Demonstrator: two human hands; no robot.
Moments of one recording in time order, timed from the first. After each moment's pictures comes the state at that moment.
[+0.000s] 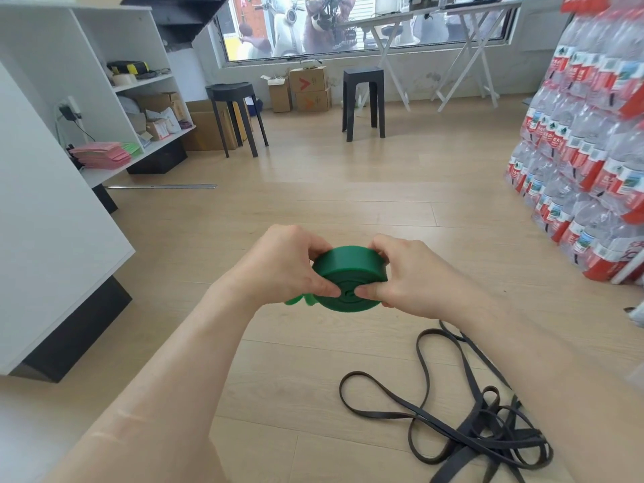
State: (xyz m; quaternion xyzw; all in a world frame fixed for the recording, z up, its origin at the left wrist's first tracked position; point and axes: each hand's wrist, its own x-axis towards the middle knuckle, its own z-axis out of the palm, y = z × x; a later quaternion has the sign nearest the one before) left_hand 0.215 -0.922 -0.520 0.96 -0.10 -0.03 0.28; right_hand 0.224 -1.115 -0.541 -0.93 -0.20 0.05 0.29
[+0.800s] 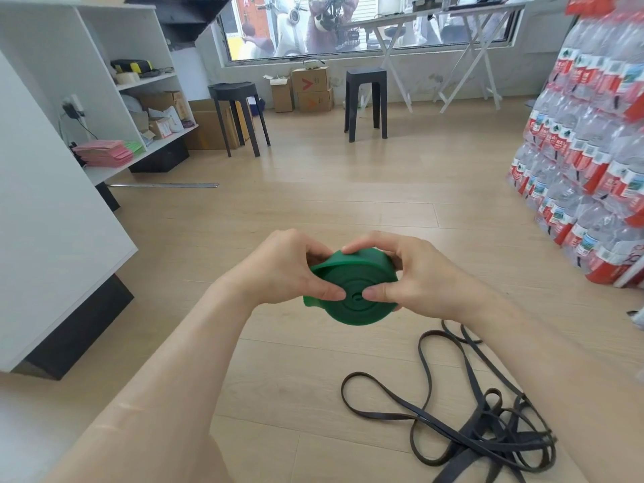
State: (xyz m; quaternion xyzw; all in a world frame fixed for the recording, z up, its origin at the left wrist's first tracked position) left_hand 0.216 -0.910 -0.522 0.94 -0.12 -0.07 0.32; right_hand 0.226 -1.121 -0.545 -0.82 -0.29 0.08 0.49
